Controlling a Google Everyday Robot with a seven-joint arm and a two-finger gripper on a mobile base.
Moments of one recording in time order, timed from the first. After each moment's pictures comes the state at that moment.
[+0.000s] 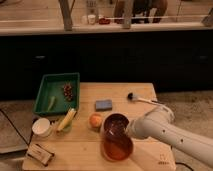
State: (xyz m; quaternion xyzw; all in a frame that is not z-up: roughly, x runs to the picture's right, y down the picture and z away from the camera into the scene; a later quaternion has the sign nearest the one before) arm 0.128 0.233 0.730 -0.12 -0.23 -0.46 0.85
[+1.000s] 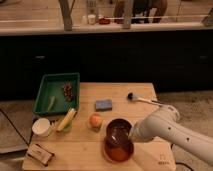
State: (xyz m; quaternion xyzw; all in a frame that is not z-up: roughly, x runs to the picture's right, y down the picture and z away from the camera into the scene) arm 0.143 0.255 0.706 -0.16 -0.27 -0.49 0.82
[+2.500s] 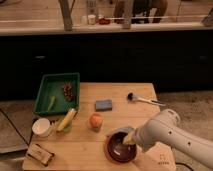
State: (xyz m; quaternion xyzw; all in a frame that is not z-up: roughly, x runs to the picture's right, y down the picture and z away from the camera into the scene) arm 0.143 0.277 0.694 -0.18 -0.28 -0.50 0.80
